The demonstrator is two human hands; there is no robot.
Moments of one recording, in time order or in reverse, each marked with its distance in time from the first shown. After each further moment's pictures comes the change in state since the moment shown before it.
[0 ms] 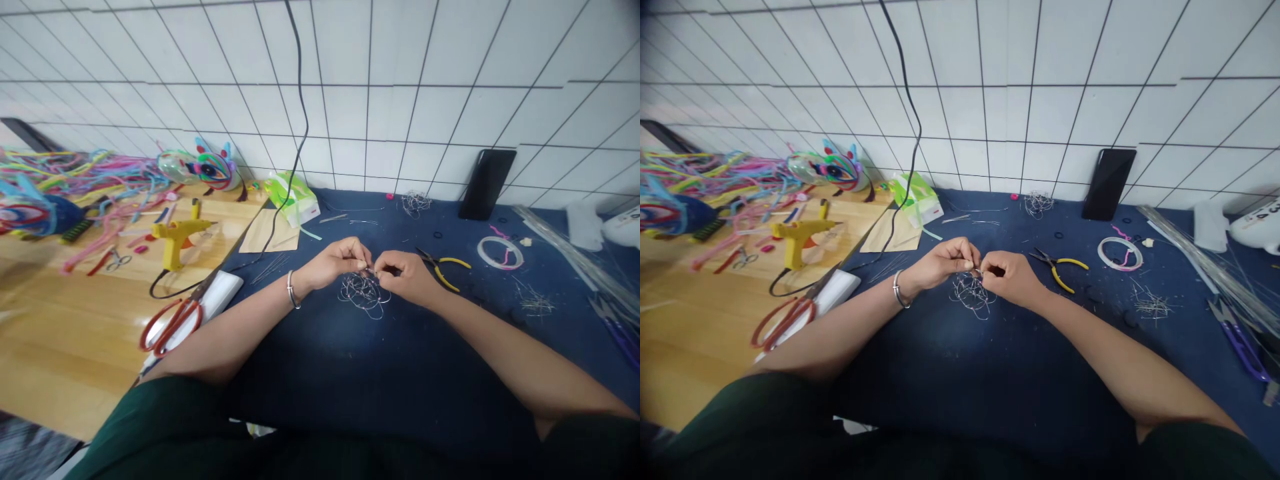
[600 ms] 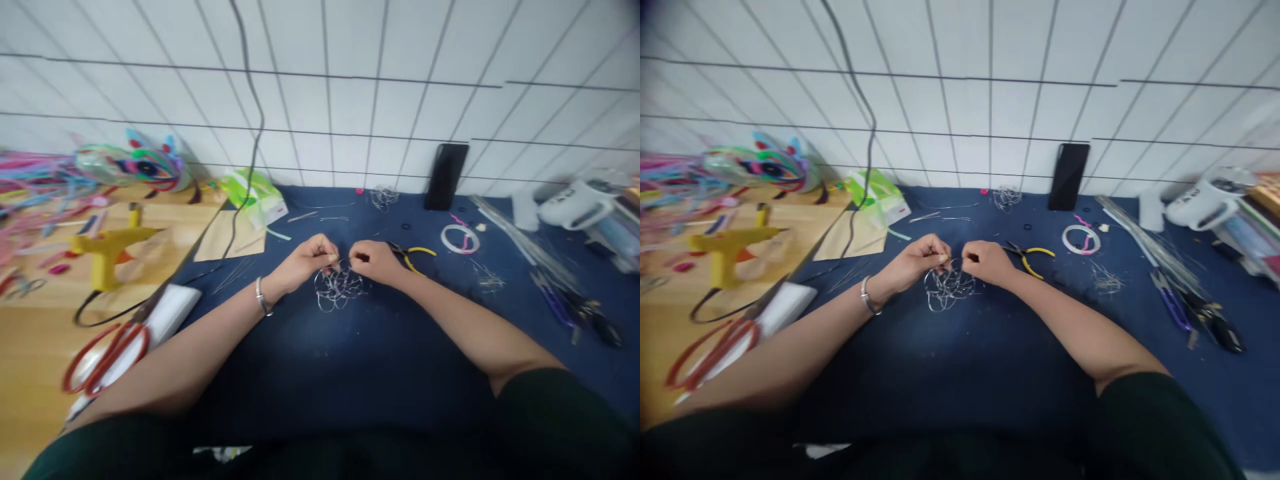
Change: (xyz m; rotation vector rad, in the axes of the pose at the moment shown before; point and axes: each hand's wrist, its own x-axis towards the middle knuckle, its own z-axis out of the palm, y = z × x) left_hand 0.002 -0.013 0.001 0.128 0.132 -0.078; right_hand 0.007 0.051 0.004 -0.247 0.028 -0.026
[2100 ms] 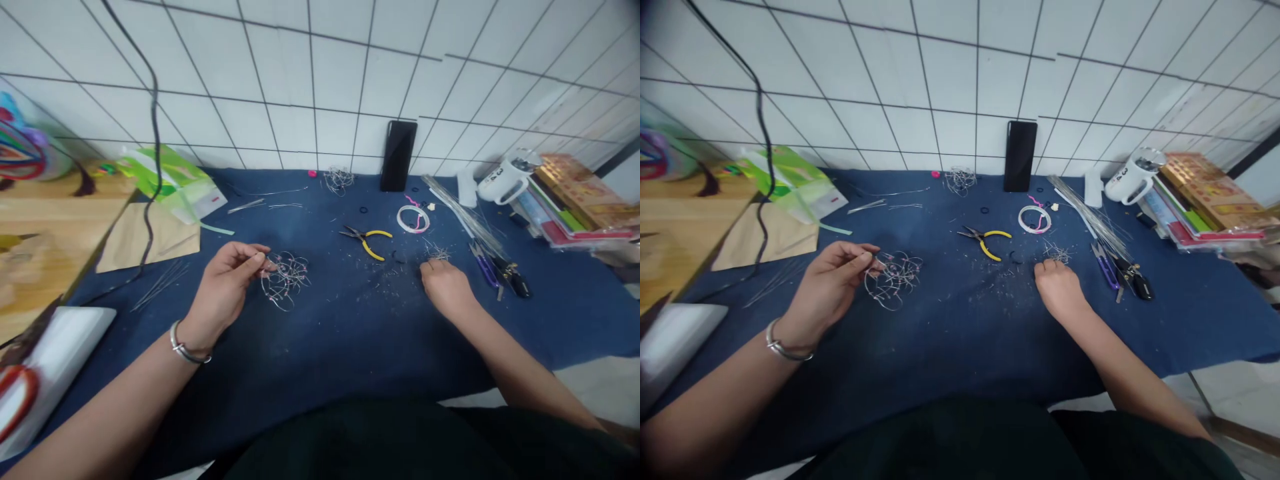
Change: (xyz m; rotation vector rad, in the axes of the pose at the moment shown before) left_hand -0.039 0.004 0.021 -0.097 0.504 -0.112; right_hand -0.184 0.014 -0.118 -1.139 -0.318 0.507
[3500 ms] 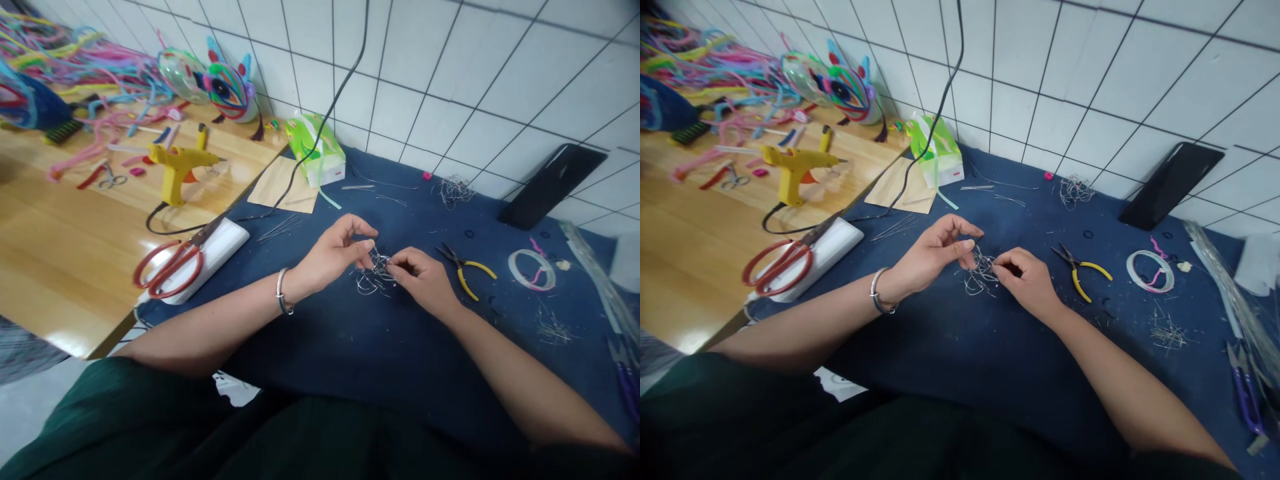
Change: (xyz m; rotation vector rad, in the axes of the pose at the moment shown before) left_hand -0.003 0.026 -0.015 0.002 -0.127 0.104; right_hand 0.121 -0.169 -0.078 1.369 0.046 -0.452
